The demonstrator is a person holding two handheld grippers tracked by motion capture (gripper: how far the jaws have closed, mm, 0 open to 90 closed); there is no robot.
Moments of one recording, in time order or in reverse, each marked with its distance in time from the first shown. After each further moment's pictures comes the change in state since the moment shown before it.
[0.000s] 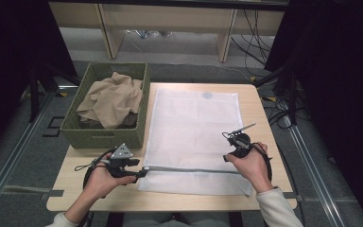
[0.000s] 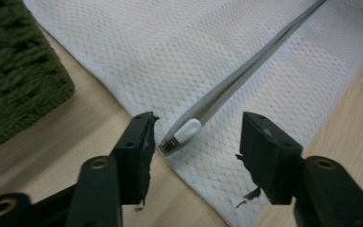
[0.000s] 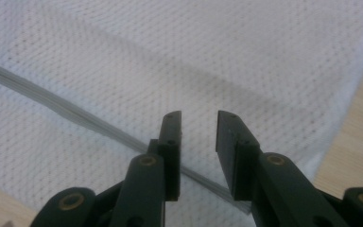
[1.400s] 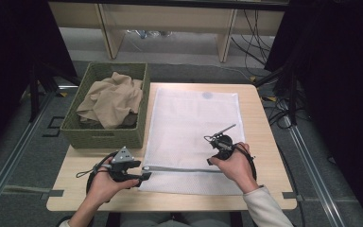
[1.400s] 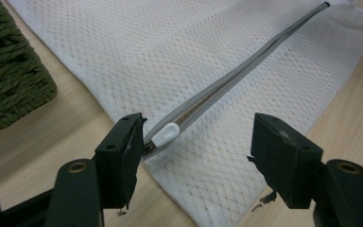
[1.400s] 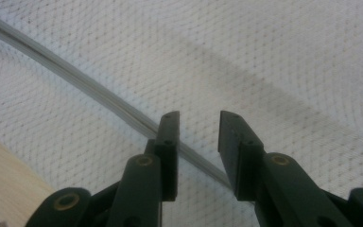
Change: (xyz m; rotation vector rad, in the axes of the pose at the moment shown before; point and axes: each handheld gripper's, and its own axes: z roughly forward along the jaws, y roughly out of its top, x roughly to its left) left arm -0.015 -0.002 0.001 -0.049 0.008 -0.053; right arm 0.041 0.011 0.019 0.021 0.057 -0.136
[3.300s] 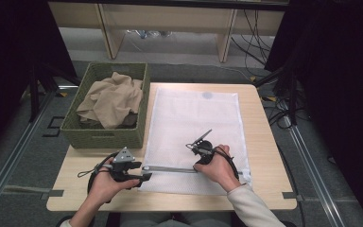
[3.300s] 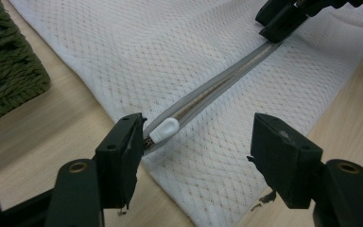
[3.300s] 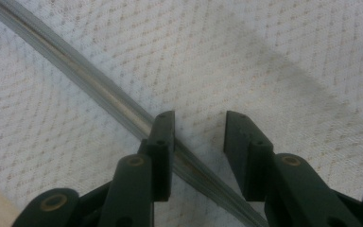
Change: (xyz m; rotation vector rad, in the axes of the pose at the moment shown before) left arm 0.002 -0.002 0.005 0.008 -0.015 -0.008; right arm 0.031 0.013 0.049 0.074 0.007 -0.142
